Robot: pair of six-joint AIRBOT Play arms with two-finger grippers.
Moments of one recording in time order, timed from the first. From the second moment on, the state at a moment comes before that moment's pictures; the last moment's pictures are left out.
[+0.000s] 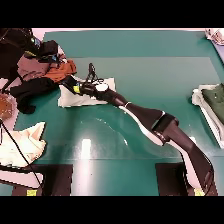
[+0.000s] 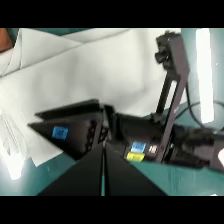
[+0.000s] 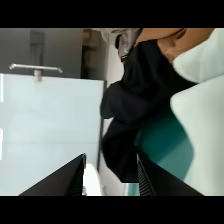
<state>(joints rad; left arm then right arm) -0.08 -1.57 2.06 1.25 -1.62 -1.63 0.79 -2.23 2.05 0.05 0.37 1.29</state>
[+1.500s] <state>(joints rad) -0.08 -1.56 2.06 1.25 -1.68 -1.62 0.36 -2.08 2.03 -0.29 1.01 1.40</state>
